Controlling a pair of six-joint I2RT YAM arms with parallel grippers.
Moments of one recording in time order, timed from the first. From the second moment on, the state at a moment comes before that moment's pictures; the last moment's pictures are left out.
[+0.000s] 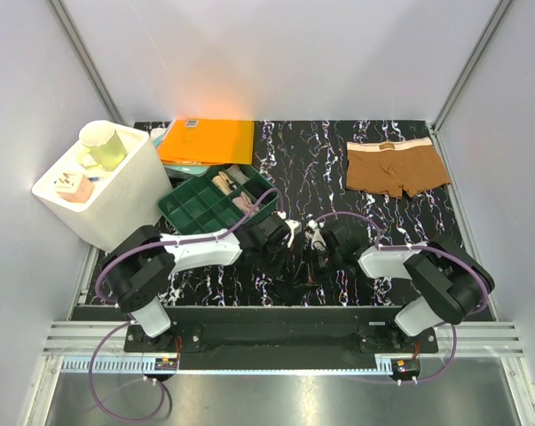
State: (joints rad) left arm -0.96 1.66 0.93 -0.32 0.20 -0.50; right arm 0.66 1.52 0.47 0.15 -0.57 0.72
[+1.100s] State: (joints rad) left arm -0.96 1.68 0.96 -0.37 0.15 -0.52; right arm 0.86 1.12 0.35 -0.08 -0.24 1.08
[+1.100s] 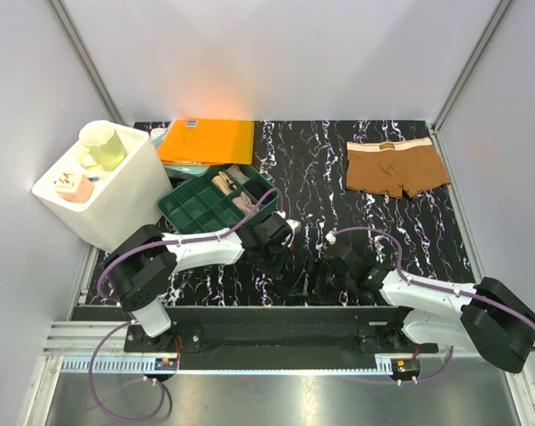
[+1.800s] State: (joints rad) left arm -0.97 1.66 0.96 -0.40 0.14 -0.52; right arm 0.90 1.19 0.34 0.05 -0.19 1.19
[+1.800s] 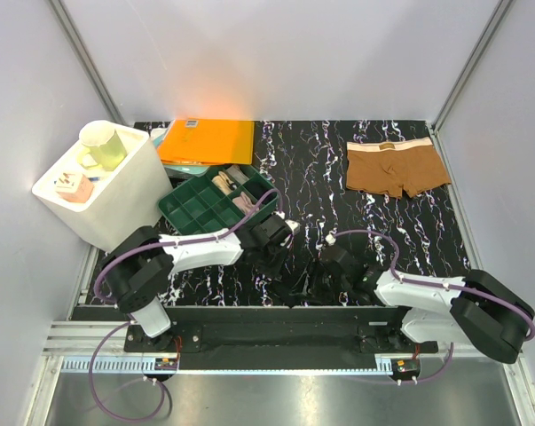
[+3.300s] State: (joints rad) left arm -0.93 1.33 0.68 -0.28 0.11 -0.64; right arm 0.90 1.33 0.36 0.15 -0.16 1.20
